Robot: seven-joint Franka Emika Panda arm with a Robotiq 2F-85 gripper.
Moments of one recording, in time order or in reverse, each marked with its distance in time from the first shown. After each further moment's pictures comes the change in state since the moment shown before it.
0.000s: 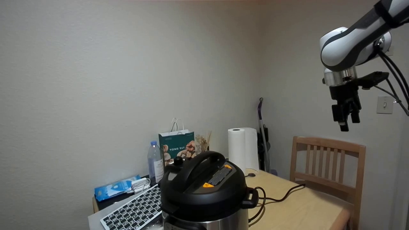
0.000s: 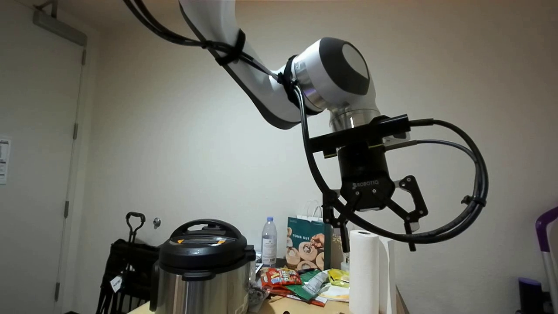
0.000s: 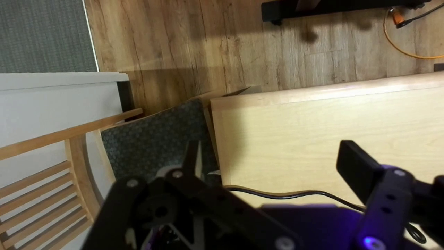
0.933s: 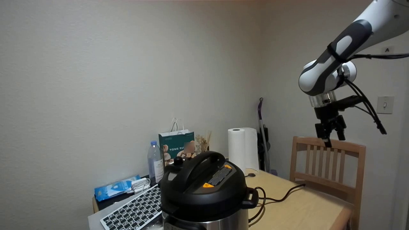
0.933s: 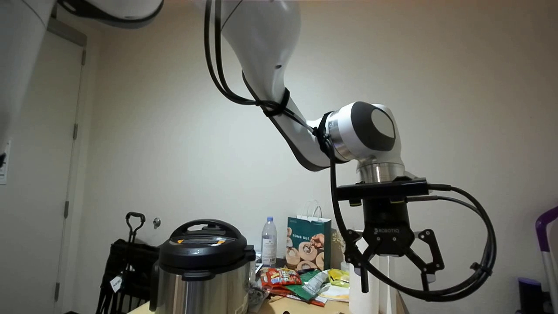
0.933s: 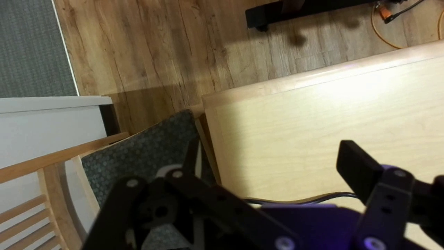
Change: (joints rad) arm -0.035 0.358 0.005 0.187 0.152 0.054 0.001
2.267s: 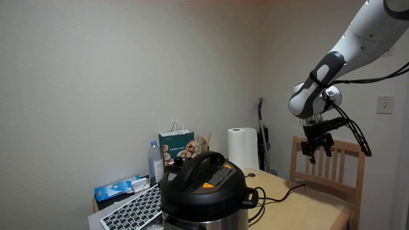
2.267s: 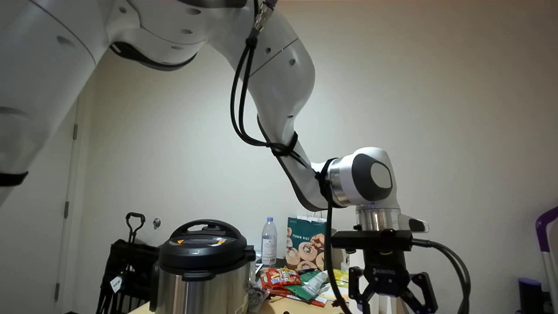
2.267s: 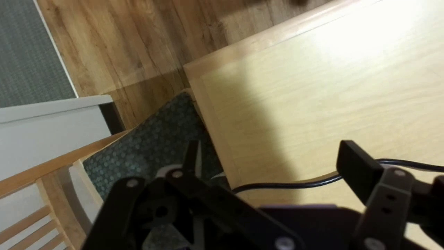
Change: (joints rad) arm -0.022 0.209 0.053 0.034 0.065 0.208 0.185
